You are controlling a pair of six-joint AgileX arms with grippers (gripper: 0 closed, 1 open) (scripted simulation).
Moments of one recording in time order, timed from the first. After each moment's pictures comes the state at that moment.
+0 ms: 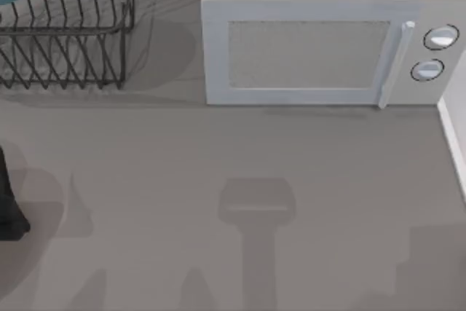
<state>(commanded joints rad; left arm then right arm) 0.00 0.00 0.00 0.00 0.00 0.00 -0.24 1.53 0.66 -0.66 -0.01 -0.41</state>
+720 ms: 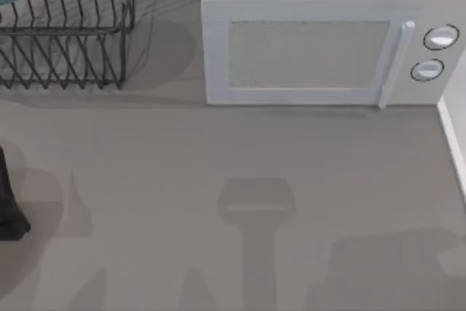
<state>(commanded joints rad) 0.00 0.00 0.00 0.00 0.00 0.00 -0.25 1.36 0.94 -1.12 -0.01 -0.42</state>
